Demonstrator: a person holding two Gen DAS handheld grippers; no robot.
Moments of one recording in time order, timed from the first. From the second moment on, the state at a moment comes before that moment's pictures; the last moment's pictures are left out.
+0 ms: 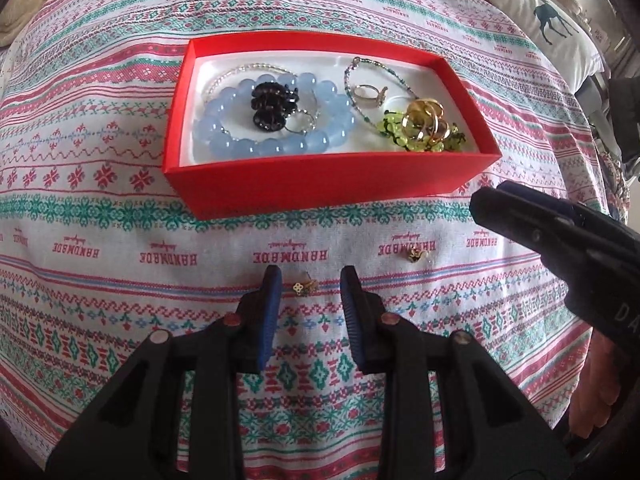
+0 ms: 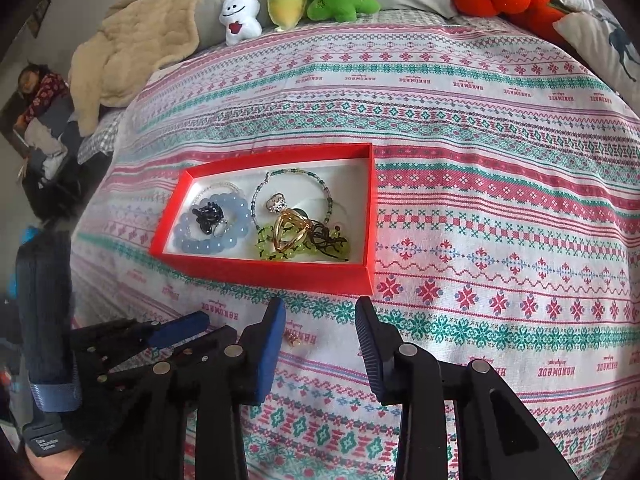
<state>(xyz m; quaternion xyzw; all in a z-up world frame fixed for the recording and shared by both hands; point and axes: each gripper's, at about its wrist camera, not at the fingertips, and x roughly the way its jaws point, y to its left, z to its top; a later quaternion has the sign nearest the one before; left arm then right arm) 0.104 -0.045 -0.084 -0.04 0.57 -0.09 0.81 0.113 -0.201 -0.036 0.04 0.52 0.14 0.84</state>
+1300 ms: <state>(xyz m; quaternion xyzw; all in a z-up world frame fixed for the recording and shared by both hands) 0.097 -0.023 -0.070 -0.07 0.56 -0.09 0.82 0.112 -0.163 -0.072 -0.01 0.57 0.18 0.80</state>
